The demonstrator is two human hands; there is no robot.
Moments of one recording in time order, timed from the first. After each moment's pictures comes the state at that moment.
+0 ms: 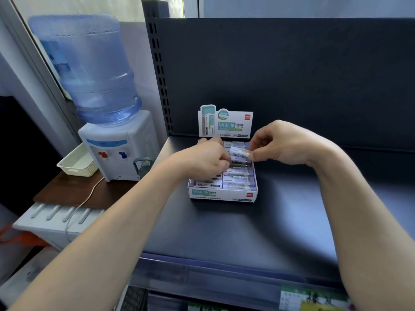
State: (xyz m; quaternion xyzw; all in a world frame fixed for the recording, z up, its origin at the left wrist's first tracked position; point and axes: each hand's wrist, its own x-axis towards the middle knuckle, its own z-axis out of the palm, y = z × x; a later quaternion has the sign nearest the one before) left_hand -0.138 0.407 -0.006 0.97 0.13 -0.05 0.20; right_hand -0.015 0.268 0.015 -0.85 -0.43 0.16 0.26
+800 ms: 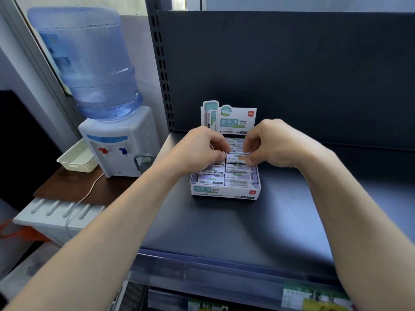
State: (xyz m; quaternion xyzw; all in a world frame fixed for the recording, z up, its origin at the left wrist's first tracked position) left_hand -0.147 0.415 -0.012 0.92 0.17 0.13 0.33; right_hand -0.035 0.282 0.015 -0.87 -0.46 0.09 0.16
